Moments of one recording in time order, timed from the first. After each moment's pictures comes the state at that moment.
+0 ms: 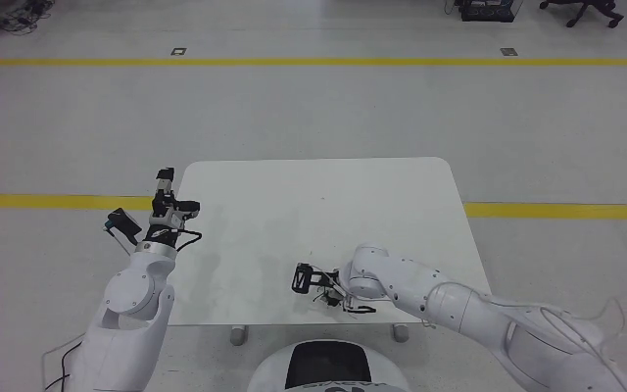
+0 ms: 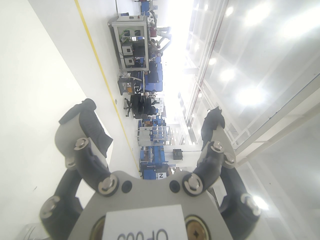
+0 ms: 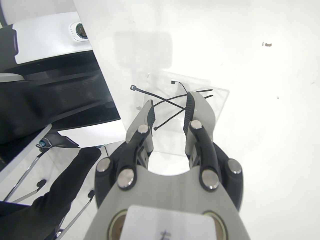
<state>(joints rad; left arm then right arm) 1.73 -1.15 -1.60 -1.80 -0.42 0.00 0.00 -0.84 -1.23 0.17 -1.27 -0.89 -0.34 0.82</state>
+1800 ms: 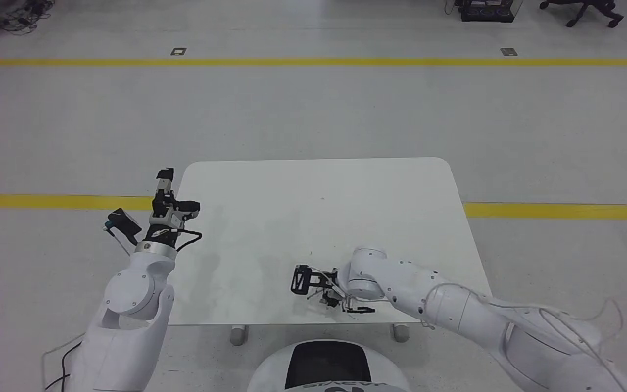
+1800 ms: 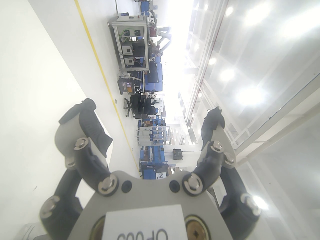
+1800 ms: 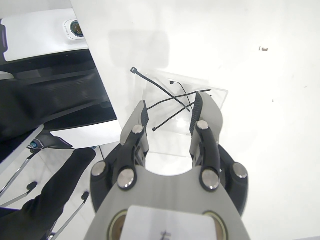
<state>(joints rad) 1.73 -1.15 -1.60 -1.80 -0.42 0.00 0.00 -0.85 -1.23 0.17 -1.27 -0.93 -0.34 0.82</state>
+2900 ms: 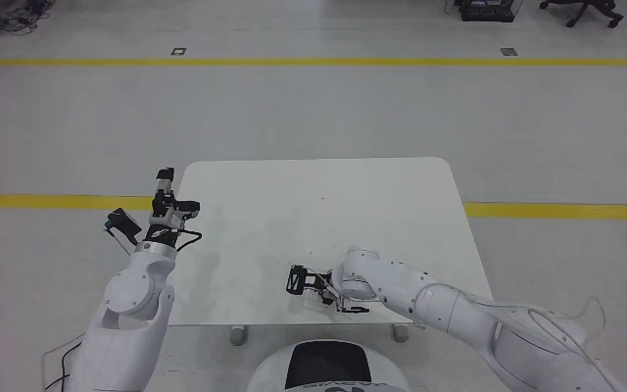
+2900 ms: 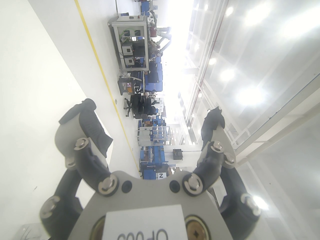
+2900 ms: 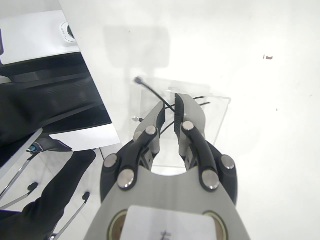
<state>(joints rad) 1.73 -1.15 -1.60 -1.80 -0.42 0.00 0.00 -0.85 -1.29 0.17 -1.20 -0.95 -0.34 0.81</state>
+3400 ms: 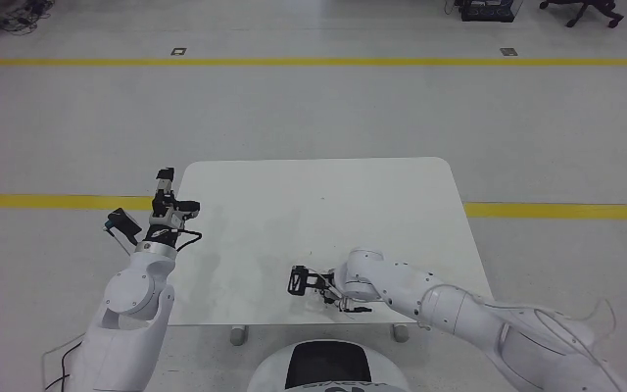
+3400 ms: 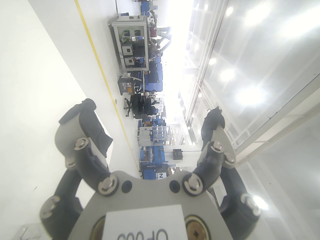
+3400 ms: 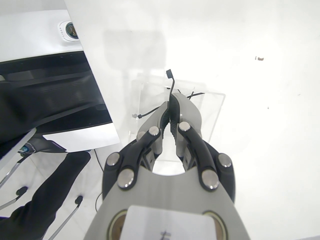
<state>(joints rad) 1.73 -1.15 -1.60 -1.80 -0.42 0.00 0.00 -0.85 -1.25 0.17 -1.27 -0.98 -0.34 0.79</state>
